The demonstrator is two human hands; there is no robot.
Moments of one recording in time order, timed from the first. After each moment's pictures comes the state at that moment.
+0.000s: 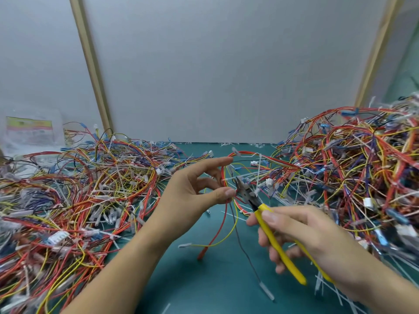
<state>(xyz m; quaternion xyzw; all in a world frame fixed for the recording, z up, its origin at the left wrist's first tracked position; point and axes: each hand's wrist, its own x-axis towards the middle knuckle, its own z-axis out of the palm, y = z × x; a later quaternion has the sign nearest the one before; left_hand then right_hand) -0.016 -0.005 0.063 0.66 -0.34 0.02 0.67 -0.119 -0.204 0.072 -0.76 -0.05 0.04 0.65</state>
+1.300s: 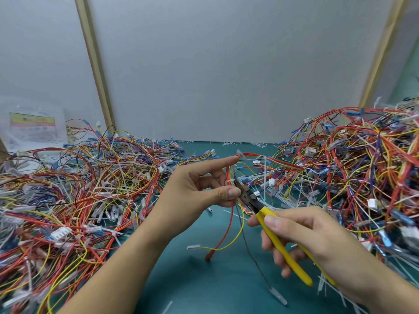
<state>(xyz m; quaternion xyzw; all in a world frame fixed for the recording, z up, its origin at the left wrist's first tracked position) -0.017 -0.001 0.068 0.64 -0.35 -0.01 0.69 -0.119 -0.206 0.069 -0.78 -0.06 0.05 0.62</state>
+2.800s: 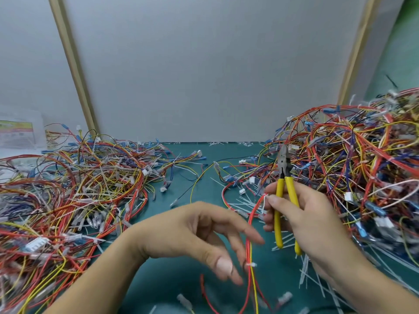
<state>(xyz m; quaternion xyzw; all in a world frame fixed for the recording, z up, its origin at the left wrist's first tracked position) -0.028 -0.002 0.067 0.57 -0.47 -0.41 0.52 -0.105 -0.214 0.057 -0.72 0.04 -0.19 0.67</state>
